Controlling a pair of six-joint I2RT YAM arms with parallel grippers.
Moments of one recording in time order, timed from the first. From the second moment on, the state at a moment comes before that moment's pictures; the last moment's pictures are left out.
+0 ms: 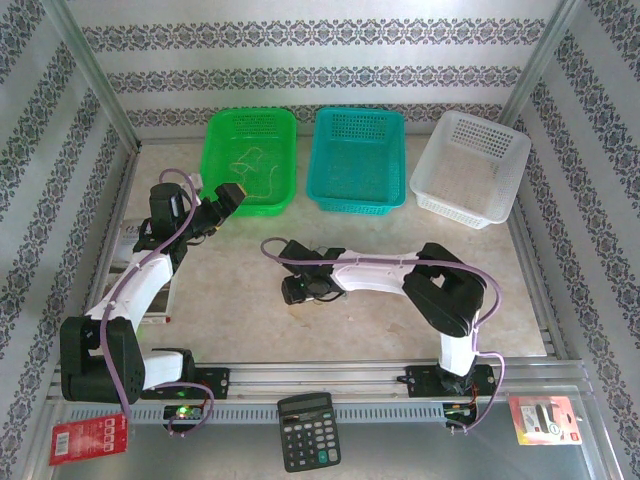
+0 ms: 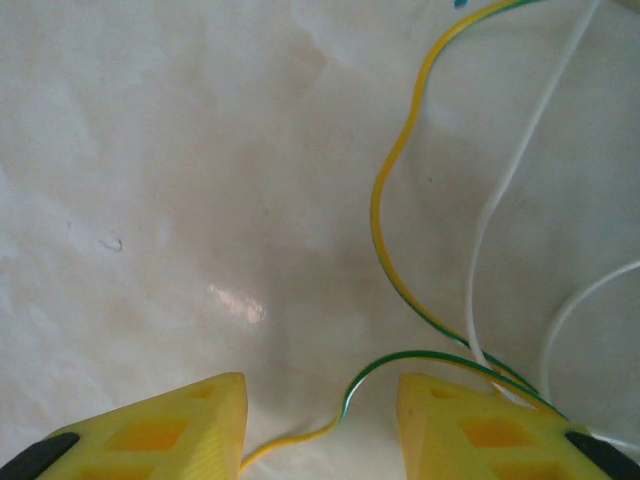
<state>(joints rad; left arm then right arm) 0.02 1.25 0.77 0.02 0.57 -0.83 0.99 1.88 1.16 -0.45 -0.04 0.68</state>
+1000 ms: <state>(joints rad) 0.02 1.25 0.77 0.04 0.60 -0.85 0.98 1.63 1.14 -0.40 -0.05 0.67</state>
